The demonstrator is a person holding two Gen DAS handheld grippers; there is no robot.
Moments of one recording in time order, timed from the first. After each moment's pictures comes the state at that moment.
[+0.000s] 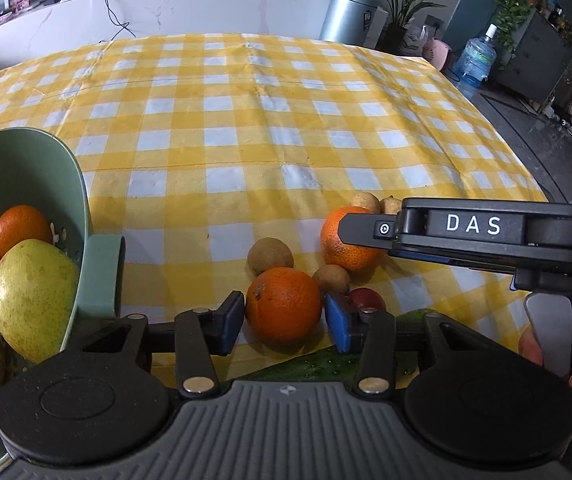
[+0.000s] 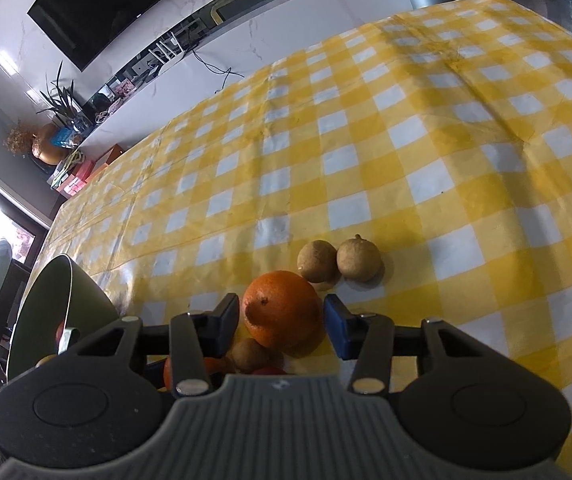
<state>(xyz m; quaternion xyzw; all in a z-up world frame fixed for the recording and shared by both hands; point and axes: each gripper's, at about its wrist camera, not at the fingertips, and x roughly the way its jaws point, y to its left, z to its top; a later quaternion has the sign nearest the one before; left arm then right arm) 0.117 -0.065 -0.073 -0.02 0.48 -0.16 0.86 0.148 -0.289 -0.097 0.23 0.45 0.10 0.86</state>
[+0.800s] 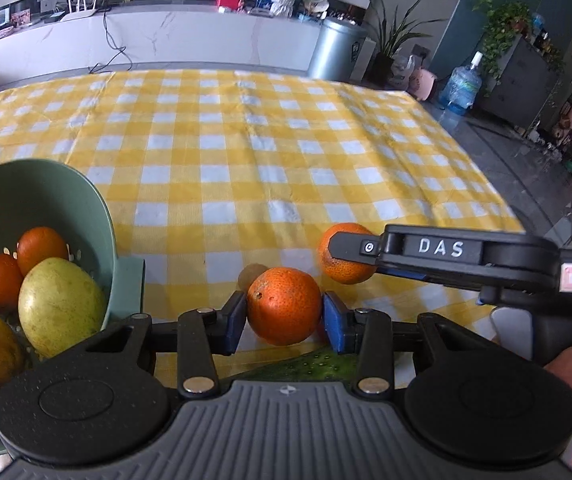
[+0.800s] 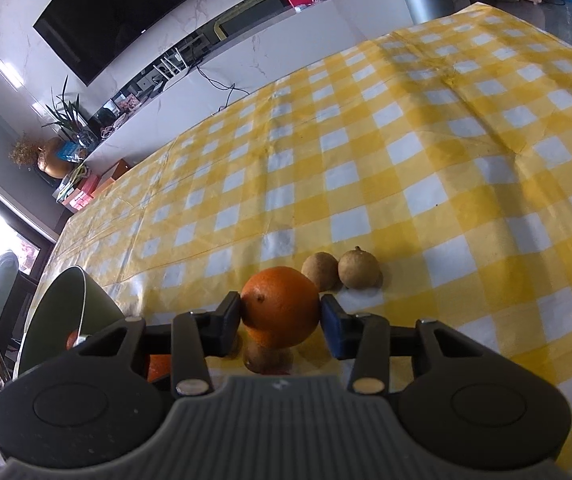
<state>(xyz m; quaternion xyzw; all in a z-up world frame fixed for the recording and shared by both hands) 0.095 -0.052 -0.035 -0.05 0.44 -0.18 0.88 0.135 -0.295 -0.084 0.24 0.42 0.10 0.87</state>
